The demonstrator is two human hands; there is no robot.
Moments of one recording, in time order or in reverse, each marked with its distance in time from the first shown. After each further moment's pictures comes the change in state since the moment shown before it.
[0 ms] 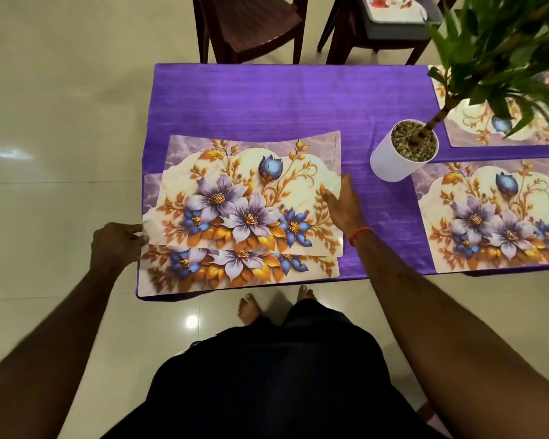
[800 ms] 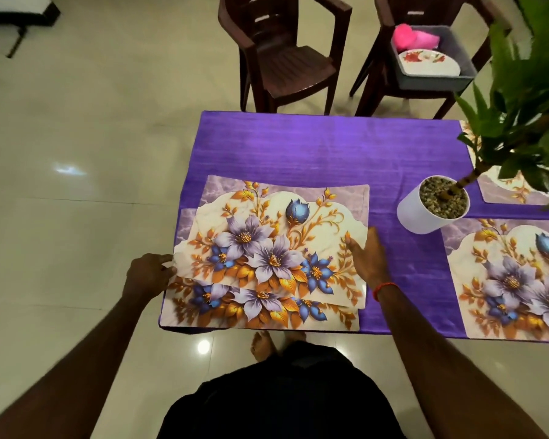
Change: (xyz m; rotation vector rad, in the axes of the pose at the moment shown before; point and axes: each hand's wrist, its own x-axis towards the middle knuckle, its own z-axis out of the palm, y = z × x) left_hand -0.008 0.016 -0.004 0.168 -0.034 -0.023; right_hand 0.002 0.002 -0.003 0.014 -0.036 0.103
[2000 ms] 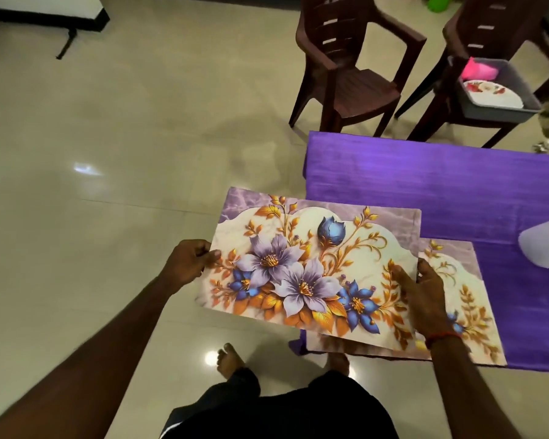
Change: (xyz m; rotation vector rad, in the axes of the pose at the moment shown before) left_hand 0.095 -0.175 -0.155 -0.540 -0.161 0.142; right_hand -0.123 -0.126 0.191 0.211 0.084 -0.042
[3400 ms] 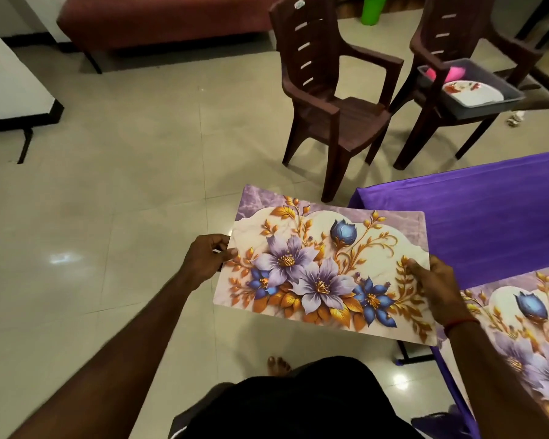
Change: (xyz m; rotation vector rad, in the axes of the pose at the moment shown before) left_hand 0.279 0.050 -0.234 -0.040 -0.178 0.171; right_hand 0.087 -0.135 0.251 0.201 0.246 0.260
